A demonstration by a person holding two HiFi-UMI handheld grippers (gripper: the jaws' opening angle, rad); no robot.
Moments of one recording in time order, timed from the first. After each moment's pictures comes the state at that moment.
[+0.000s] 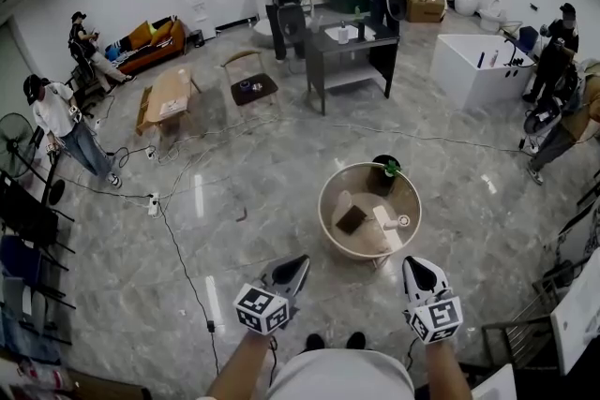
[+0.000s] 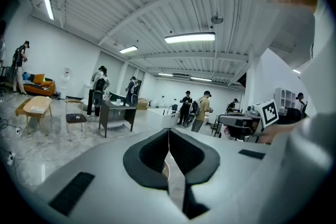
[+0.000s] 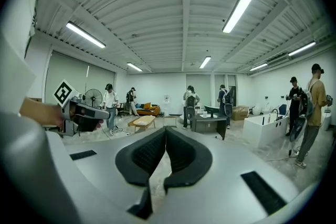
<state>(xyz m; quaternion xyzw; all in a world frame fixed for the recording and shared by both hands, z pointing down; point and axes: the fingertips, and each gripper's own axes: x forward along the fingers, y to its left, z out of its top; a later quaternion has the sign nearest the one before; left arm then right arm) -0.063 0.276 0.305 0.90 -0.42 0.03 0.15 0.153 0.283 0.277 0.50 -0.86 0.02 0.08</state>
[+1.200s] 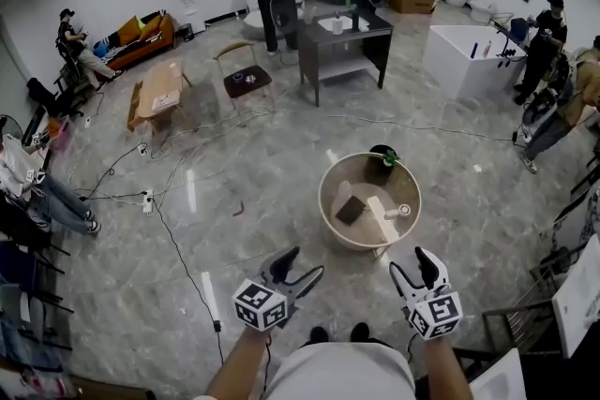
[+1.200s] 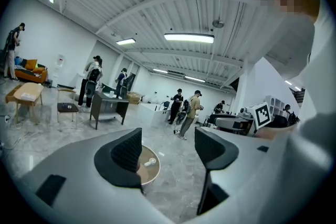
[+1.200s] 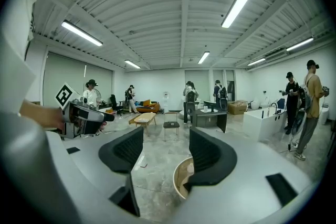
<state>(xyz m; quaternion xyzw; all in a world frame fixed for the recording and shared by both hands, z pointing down) -0.094 0.288 0.326 0.91 -0.36 0.02 0.19 0.110 0.296 0.296 0.50 -0.86 0.04 0.09</state>
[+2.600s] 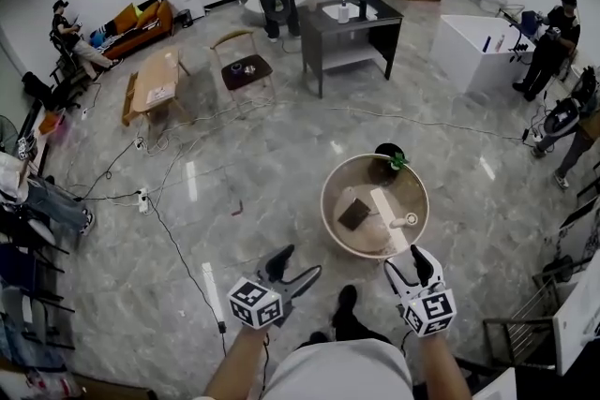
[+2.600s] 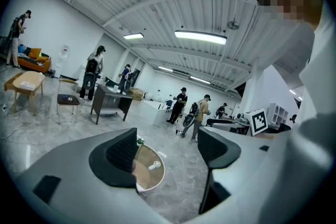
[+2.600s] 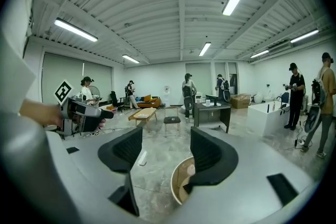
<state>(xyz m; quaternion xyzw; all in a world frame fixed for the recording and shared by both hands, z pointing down) -0.108 0.169 0.361 0.90 -0.36 0.01 0.23 0.095 0.167 0.341 0.49 -0.86 0.07 0.11</state>
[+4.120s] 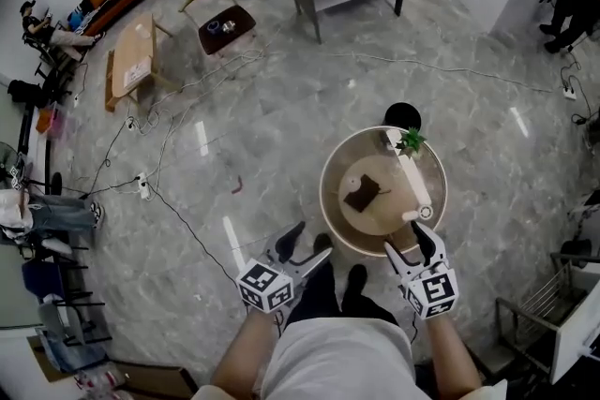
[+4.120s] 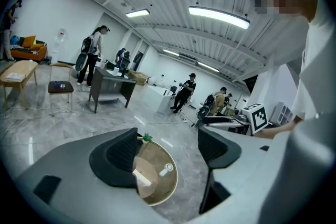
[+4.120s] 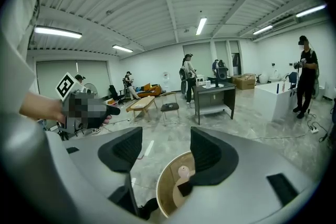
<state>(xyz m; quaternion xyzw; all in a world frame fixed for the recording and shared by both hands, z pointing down) -0.020 -0.087 0.443 0.89 -0.35 0.09 0.28 0.148 -0.090 0.439 0.46 -0.86 0.15 0.15</state>
